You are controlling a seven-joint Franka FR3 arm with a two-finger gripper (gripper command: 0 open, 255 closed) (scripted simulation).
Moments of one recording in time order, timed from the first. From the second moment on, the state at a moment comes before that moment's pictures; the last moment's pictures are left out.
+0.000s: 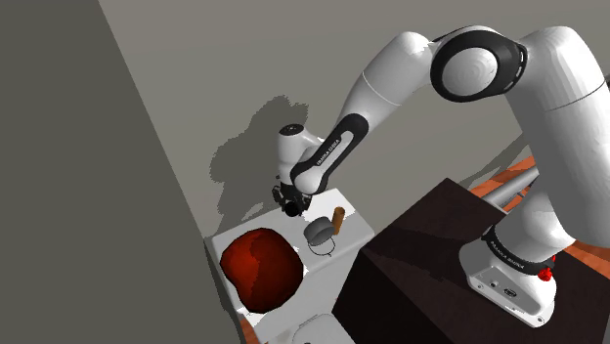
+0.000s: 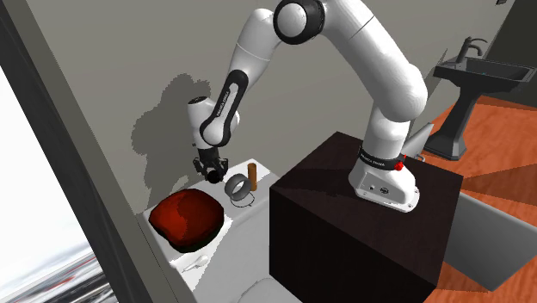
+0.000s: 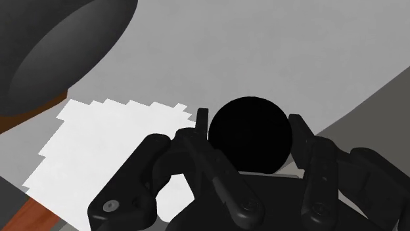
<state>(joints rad) 0.31 0.84 0.16 -1.87 -0.14 2.63 1.55</state>
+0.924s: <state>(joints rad) 0.29 0.74 0.18 -1.92 -0.13 2.57 1.55</state>
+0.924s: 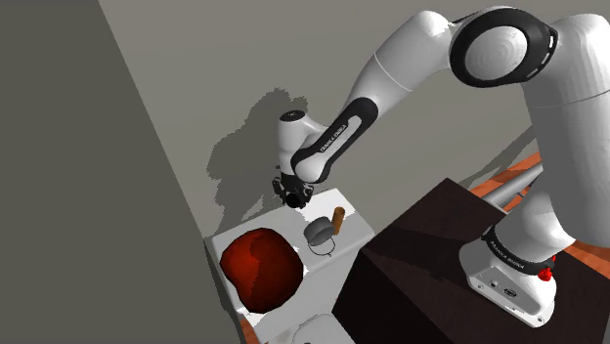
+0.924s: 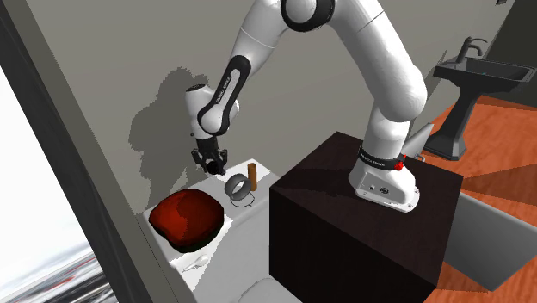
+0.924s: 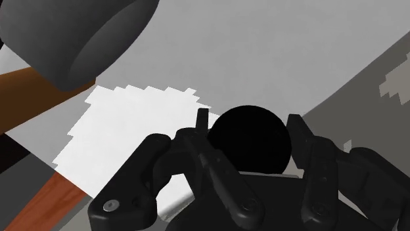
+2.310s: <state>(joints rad) 0.26 0.50 0.22 -1.97 -0.08 2.39 1.52</state>
